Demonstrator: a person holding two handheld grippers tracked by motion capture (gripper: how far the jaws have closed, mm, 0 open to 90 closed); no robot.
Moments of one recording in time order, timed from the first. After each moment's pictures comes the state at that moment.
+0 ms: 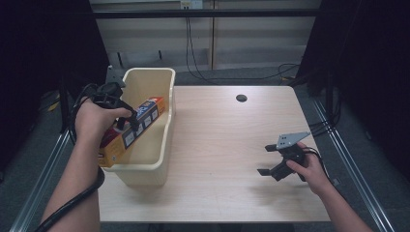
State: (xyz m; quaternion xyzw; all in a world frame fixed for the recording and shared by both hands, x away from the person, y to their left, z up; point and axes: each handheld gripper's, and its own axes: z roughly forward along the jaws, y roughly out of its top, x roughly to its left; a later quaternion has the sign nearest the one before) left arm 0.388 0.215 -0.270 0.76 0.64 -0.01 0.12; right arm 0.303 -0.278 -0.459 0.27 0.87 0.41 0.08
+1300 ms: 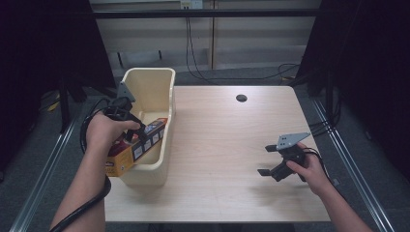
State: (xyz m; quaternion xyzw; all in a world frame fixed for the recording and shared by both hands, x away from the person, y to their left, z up) left arm 0.383 0.203 -0.310 0.77 0.63 -0.05 0.10; right arm 0.301 -0.278 -0.460 0.26 0.87 0.41 0.08
